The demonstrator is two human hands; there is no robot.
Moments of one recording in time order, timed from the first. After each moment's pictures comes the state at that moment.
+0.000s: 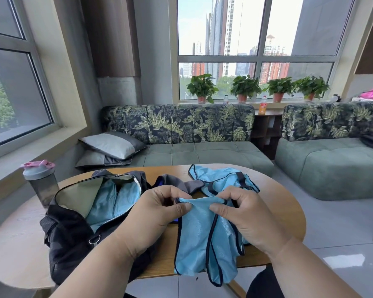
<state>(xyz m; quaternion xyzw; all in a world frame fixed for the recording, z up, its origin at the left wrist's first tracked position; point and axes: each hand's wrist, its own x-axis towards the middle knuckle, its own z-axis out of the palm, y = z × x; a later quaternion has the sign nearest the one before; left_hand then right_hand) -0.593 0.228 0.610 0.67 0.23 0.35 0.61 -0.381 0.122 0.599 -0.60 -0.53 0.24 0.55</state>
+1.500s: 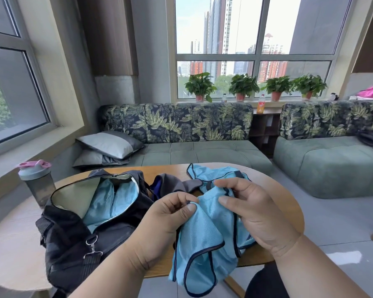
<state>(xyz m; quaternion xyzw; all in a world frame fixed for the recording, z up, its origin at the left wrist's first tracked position) -0.570 0.219 0.580 0.59 0.17 0.36 0.70 -0.384 0.112 0.613 -0.45 -0.46 0.38 0.67</state>
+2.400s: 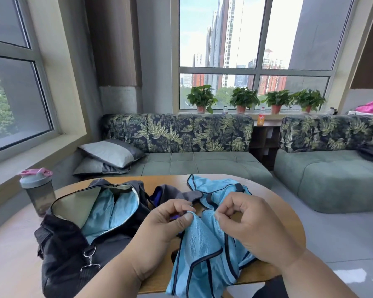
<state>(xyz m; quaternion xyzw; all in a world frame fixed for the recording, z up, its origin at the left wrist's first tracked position) -0.577 0.222 0.591 0.60 0.17 0.38 0.68 -0.384 0.104 0.632 -0.62 -0.61 0.13 0.48</state>
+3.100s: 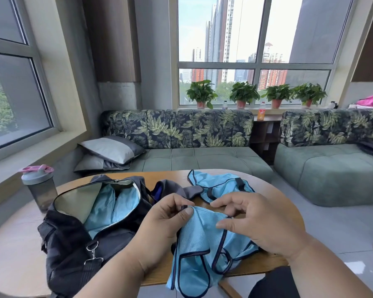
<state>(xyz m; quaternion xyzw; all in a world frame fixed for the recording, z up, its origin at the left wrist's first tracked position) -0.577 0.222 0.585 0.62 0.19 0.40 0.65 -0.379 0.095 0.645 -0.67 -0.60 0.20 0.39</state>
